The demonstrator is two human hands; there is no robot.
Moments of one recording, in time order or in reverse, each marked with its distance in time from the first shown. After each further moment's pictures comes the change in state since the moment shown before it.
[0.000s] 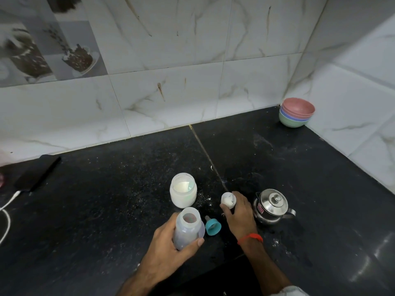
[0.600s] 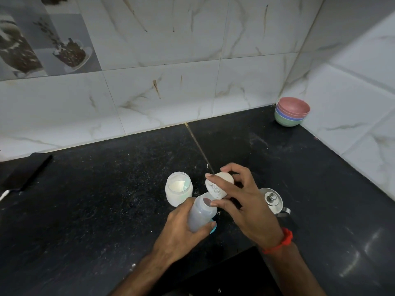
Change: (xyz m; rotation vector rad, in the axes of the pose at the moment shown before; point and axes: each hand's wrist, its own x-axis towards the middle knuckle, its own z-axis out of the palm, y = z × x) left_hand 0.039 0.012 0.026 0.079 -0.046 -0.030; right_hand -0.028 -0.109 -0.113 0.123 -0.157 -0.717
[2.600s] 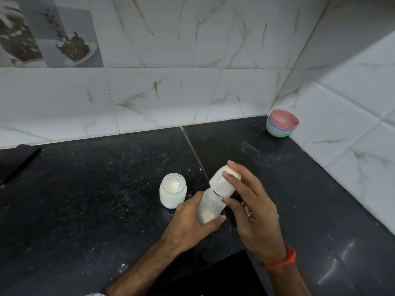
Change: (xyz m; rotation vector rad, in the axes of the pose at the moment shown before) left_hand 0.016 0.031 0.014 -0.049 0.012 0.066; right_hand -0.008 -0.038 -0.015 -0.095 0.193 -0.133
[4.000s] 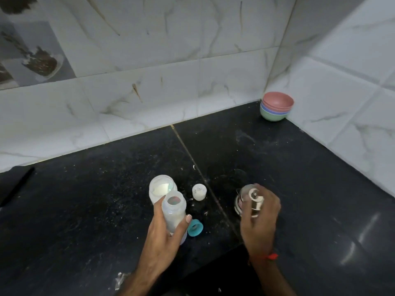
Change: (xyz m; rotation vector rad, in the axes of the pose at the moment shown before) left_hand -0.030 -0.014 -0.001 -0.072 0.177 -0.079; right_hand -0.080 0.092 0.028 -0.134 0.500 0.630
